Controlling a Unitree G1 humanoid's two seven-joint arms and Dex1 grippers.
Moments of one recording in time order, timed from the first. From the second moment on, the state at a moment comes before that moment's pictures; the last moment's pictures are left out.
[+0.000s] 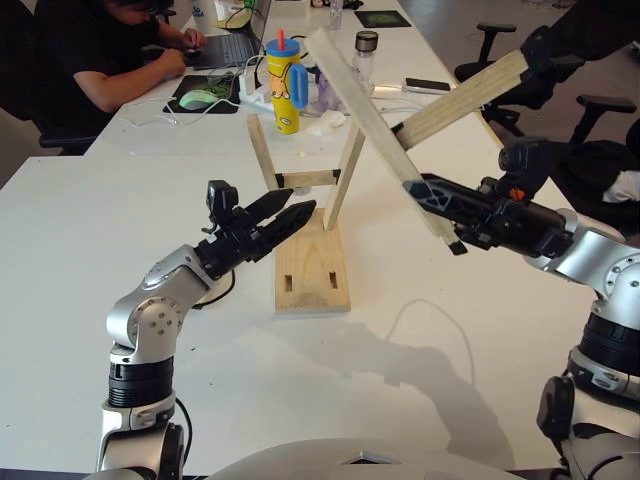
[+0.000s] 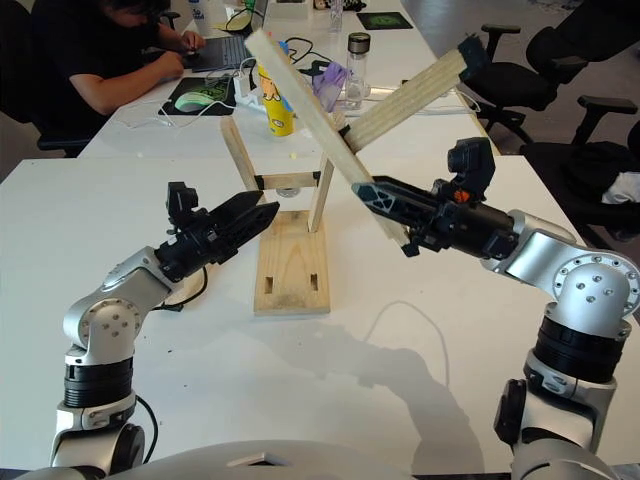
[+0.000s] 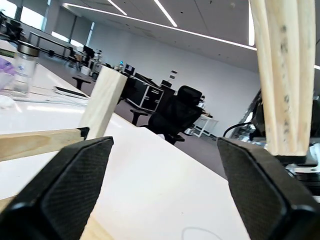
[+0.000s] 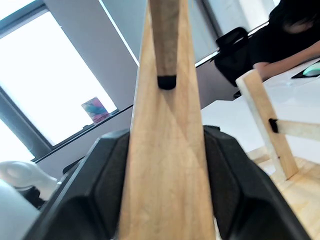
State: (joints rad) left arm -0.26 0.29 0.15 -0.28 -0.94 0.74 -0.64; right arm -0.41 -0.62 -0.38 -0.23 1.34 1.24 0.74
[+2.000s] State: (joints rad) left arm -0.24 0.49 0.18 -0.29 -1.38 1.02 -0.62; right arm -0.24 -0.70 -0.26 -0.18 1.33 1.20 0.89
